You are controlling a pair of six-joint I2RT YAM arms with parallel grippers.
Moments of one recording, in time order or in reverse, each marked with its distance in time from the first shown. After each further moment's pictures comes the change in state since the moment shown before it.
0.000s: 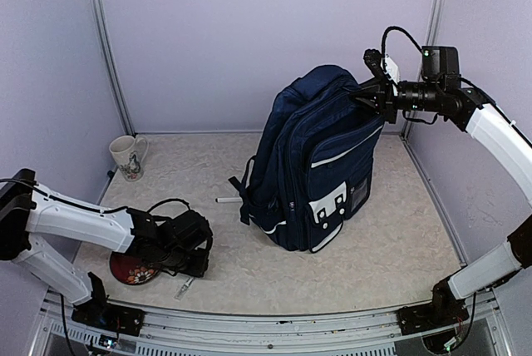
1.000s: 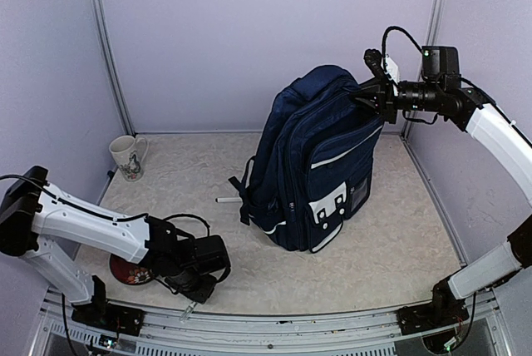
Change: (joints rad) left arm -0.226 0.106 0.148 -0.322 0.066 -0.014; right arm 0.000 0.000 0.000 -0.002 -0.013 0.001
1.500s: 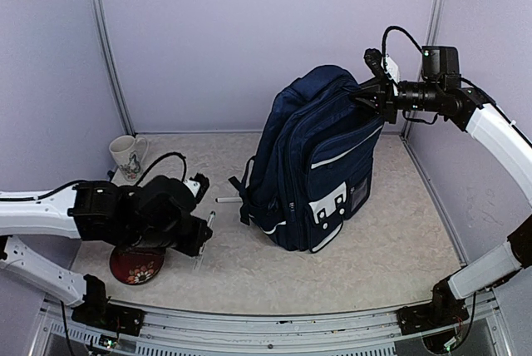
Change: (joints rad) left arm 0.021 -0.355 0.158 -0.006 -0.261 0.050; right arm 0.000 0.000 0.000 -0.001 0.000 0.012
